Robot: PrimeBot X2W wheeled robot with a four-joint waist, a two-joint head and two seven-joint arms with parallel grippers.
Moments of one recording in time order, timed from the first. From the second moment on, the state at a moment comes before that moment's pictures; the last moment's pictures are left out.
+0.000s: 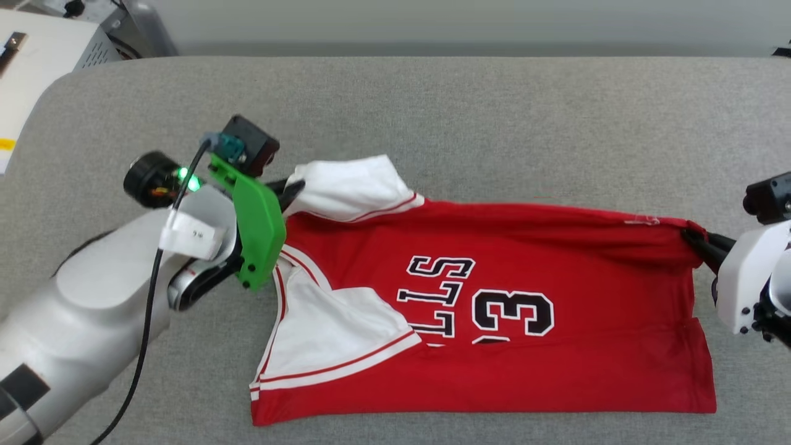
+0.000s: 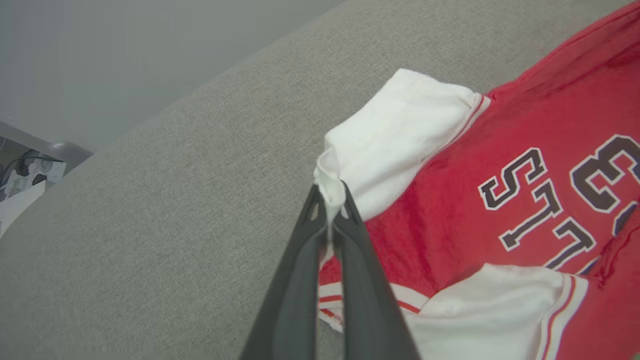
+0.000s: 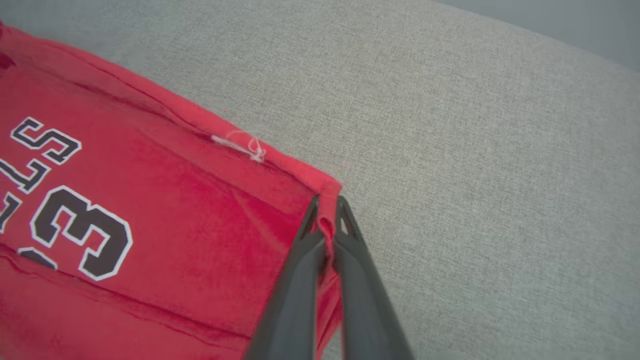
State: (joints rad) left arm -1.04 0.65 -1.28 0.41 -1.03 -0.07 0.14; right arm -0.48 -0.72 0.52 0.28 0.78 0.13 0.32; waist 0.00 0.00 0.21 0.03
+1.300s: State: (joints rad) left arm -0.51 0.70 -1.25 0.27 -1.07 0.15 -0.07; right arm -0.11 -0.65 0.48 0.27 0.82 0.13 0.21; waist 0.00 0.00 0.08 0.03
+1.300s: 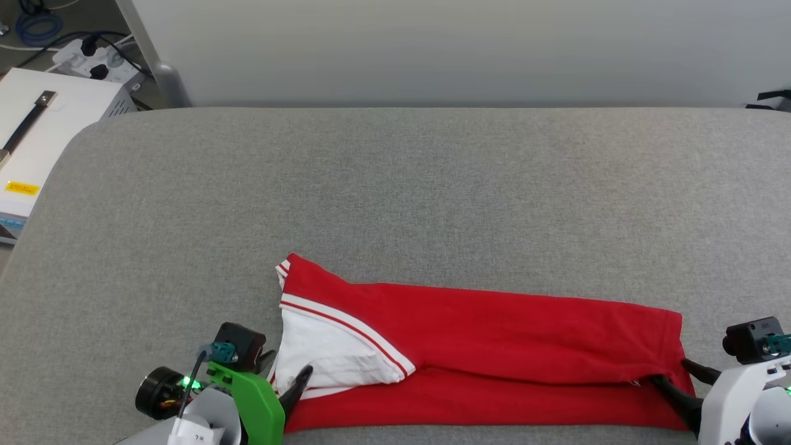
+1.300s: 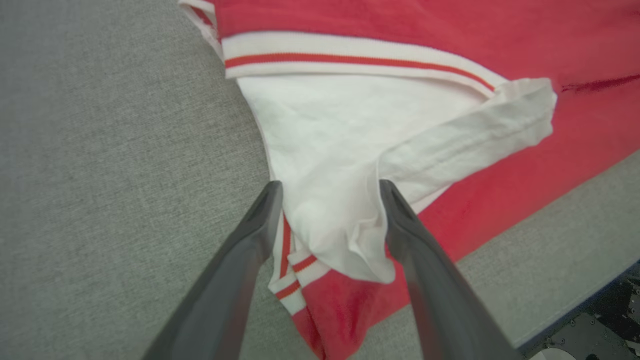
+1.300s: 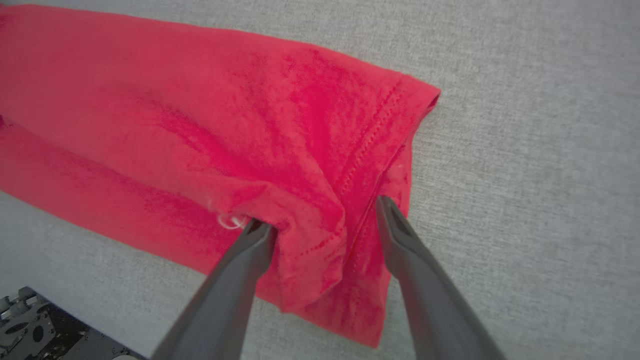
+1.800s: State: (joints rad) left arm -0.41 0.71 -1.06 0.18 -0.96 0.37 -0.25; right arm 0.08 -0.65 0.19 0.00 0.75 0.13 0.19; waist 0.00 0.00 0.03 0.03
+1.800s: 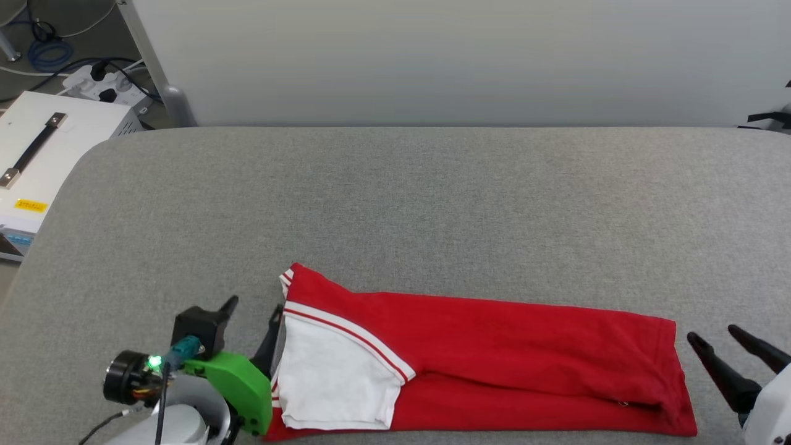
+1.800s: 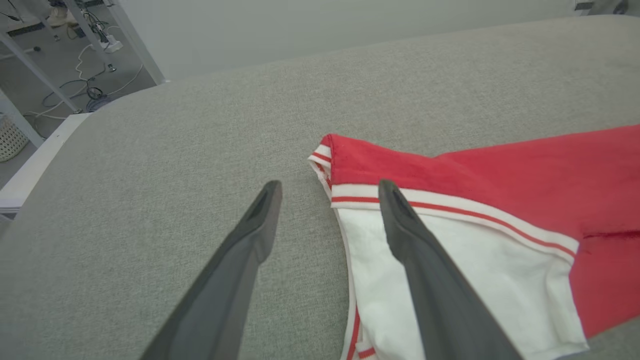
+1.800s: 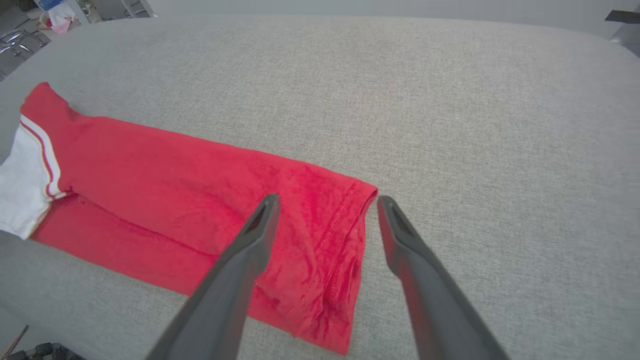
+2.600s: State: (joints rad) left arm -0.05 0.39 -0.35 -0.01 -0.36 0.35 -0.26; right arm 0.01 -0.65 0.10 0.09 0.89 0.13 0.64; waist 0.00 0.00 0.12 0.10
